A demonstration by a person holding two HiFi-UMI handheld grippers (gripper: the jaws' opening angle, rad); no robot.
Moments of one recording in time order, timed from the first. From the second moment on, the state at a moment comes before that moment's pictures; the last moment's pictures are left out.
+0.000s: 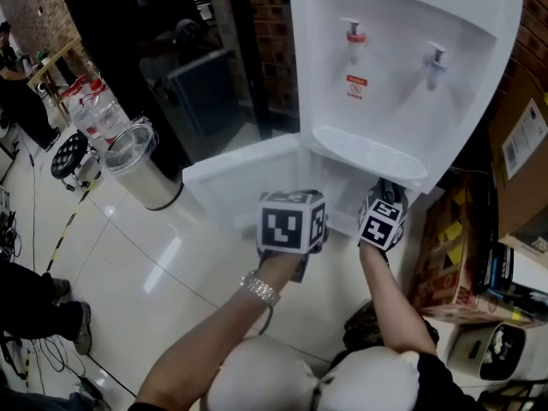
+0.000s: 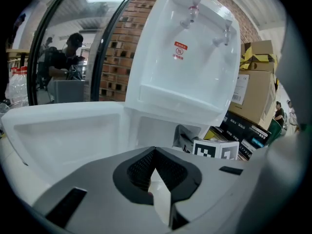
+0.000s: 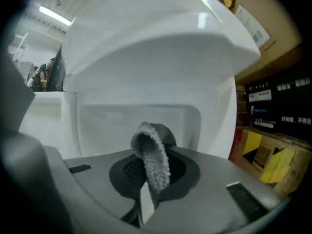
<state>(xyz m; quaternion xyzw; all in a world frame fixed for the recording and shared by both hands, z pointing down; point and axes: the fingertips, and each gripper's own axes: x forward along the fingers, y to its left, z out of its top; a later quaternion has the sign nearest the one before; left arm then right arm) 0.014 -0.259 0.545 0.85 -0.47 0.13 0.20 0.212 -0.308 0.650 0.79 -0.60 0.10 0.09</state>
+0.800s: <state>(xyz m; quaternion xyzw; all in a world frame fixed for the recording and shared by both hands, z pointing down) 0.015 -0.257 0.545 0.85 -0.47 0.13 0.21 0.193 -0.309 0.653 0.75 -0.64 0.16 0.05</state>
